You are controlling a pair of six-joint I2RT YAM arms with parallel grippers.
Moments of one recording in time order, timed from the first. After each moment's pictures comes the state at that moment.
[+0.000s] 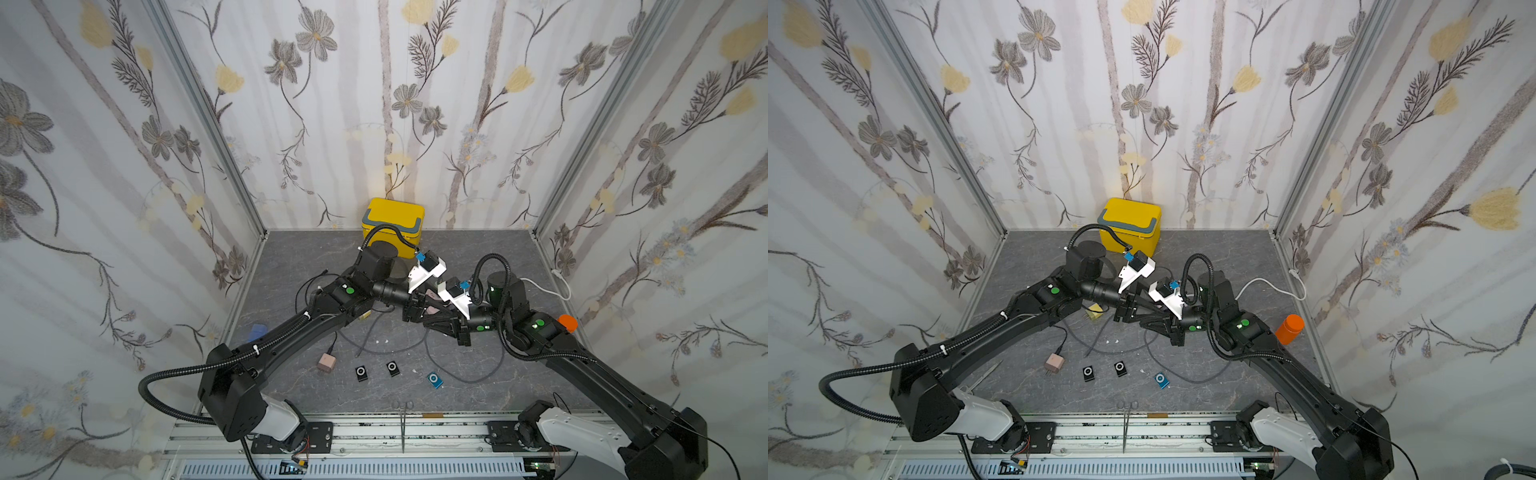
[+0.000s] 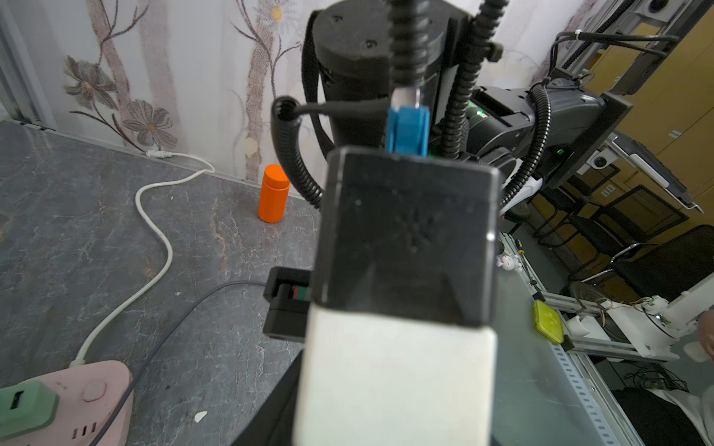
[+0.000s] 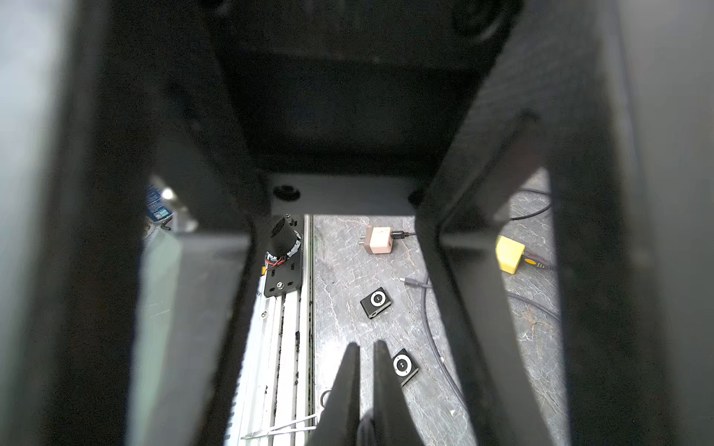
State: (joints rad) left arm -0.77 1.47 1.29 -0.19 0.98 -0.06; right arm 0.57 1.06 0.86 -0.28 -0.91 -0.11
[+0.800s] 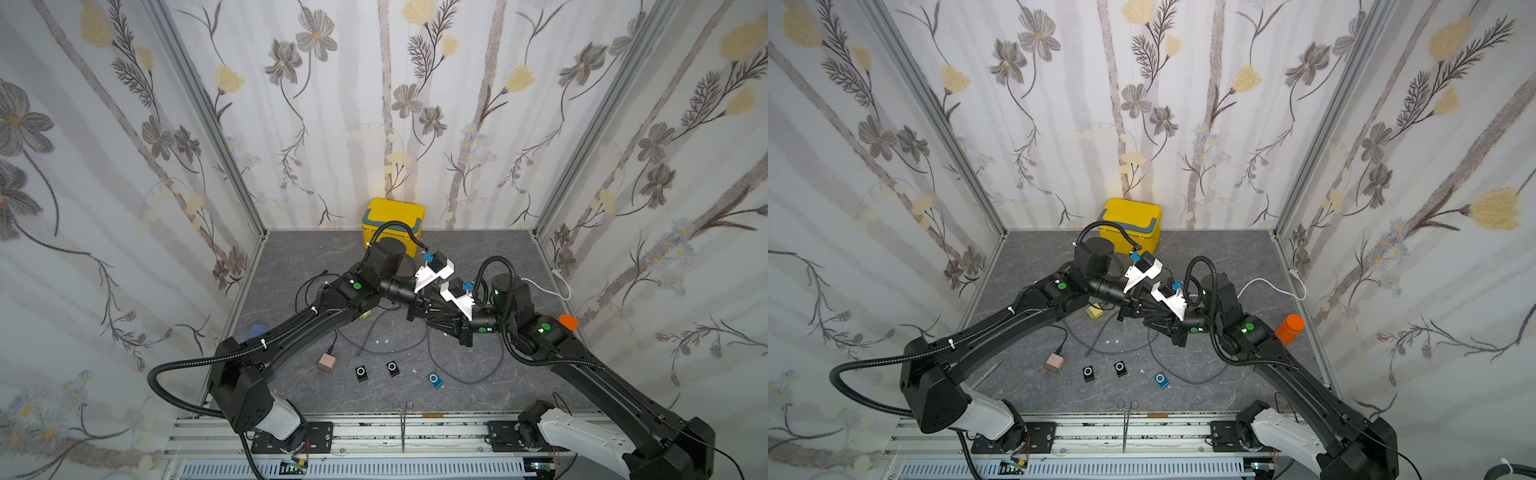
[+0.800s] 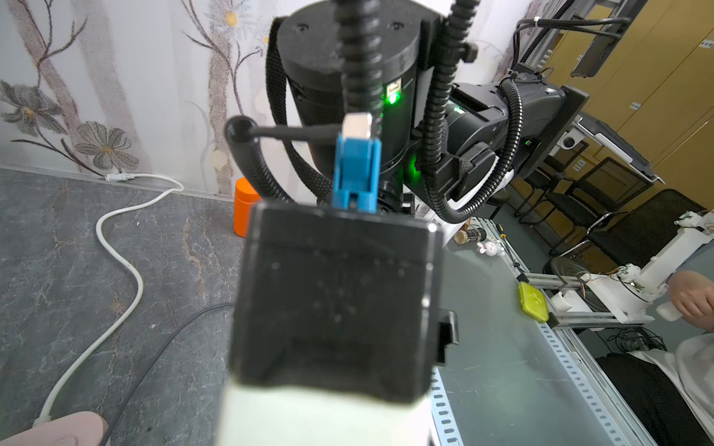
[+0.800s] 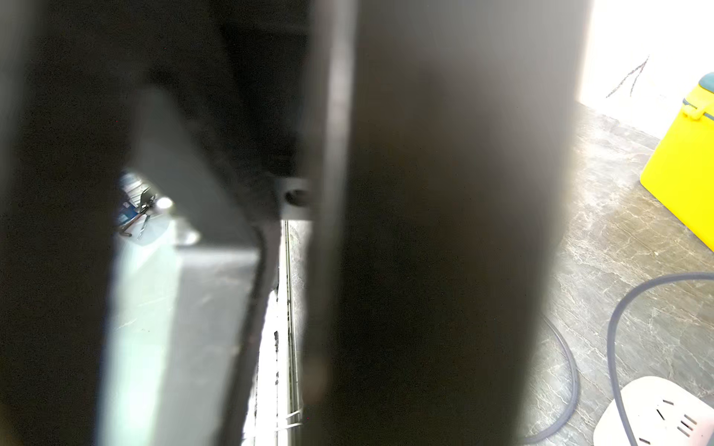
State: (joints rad) left arm -0.80 1.52 1.35 -0.23 1.05 0.01; right arm 0.58 1.02 0.86 -0.31 -0.80 -0.12
